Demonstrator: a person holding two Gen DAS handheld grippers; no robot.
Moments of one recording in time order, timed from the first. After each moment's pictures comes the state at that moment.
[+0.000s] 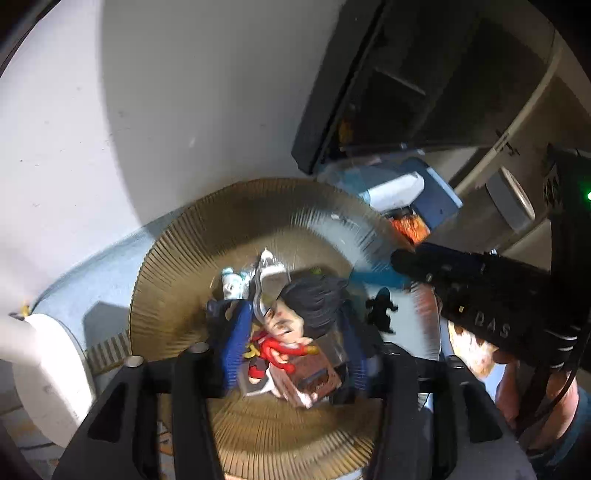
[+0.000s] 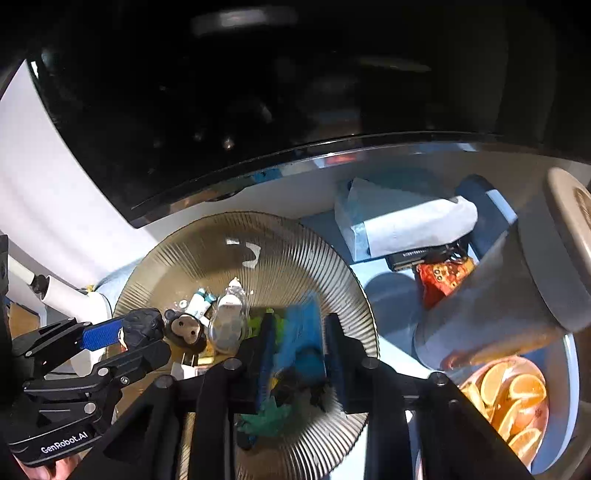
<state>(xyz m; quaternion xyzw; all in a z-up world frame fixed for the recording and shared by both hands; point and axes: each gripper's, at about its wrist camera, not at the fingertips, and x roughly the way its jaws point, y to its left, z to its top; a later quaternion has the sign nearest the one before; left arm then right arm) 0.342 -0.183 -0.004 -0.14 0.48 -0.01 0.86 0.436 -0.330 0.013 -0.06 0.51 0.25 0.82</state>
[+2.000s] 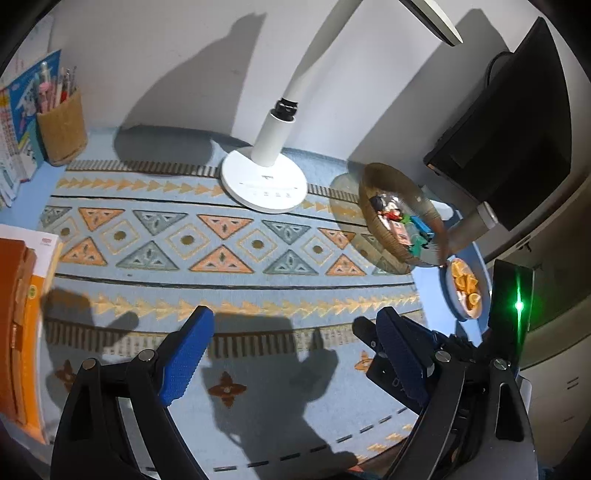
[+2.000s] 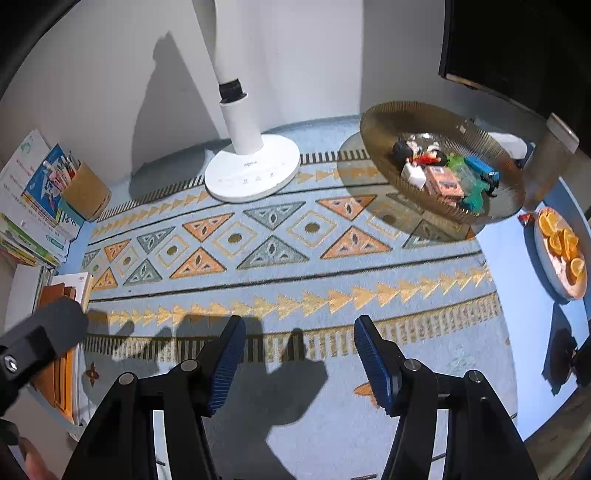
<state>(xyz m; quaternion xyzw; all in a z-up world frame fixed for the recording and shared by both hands) -0.053 -0.098 0.040 -0.30 0.40 0.16 0.85 0.078 -0.209 0.027 -0.12 0.53 0.28 0.79</state>
